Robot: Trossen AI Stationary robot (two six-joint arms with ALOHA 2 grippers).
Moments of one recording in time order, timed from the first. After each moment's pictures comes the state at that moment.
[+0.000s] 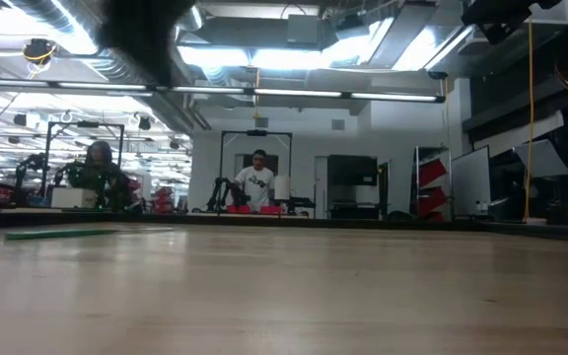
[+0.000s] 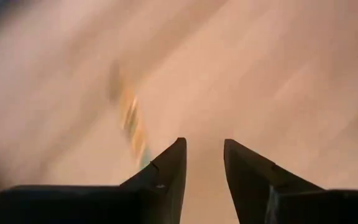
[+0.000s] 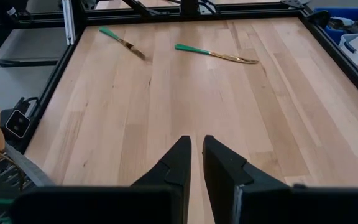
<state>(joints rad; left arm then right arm) -0.30 1.42 1.25 -1.13 -0.51 -1.00 0.37 0.78 0.82 -0.57 0.29 0.24</state>
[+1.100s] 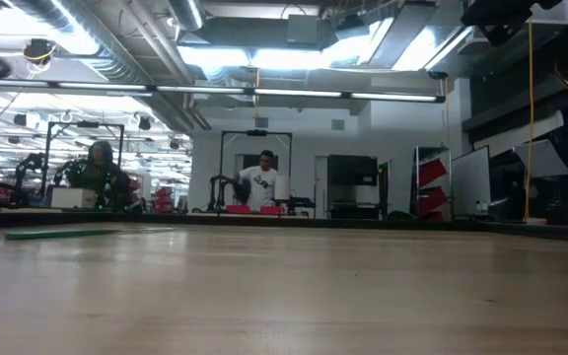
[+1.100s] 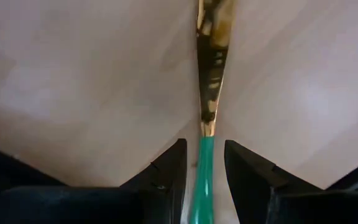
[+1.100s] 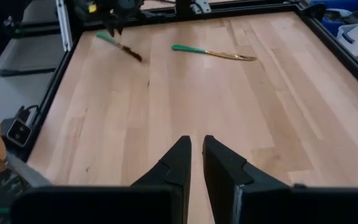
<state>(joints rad) -0.94 1.43 0.76 -0.71 0.06 -1.70 0.37 0.78 0.82 -0.57 0.31 0.30</state>
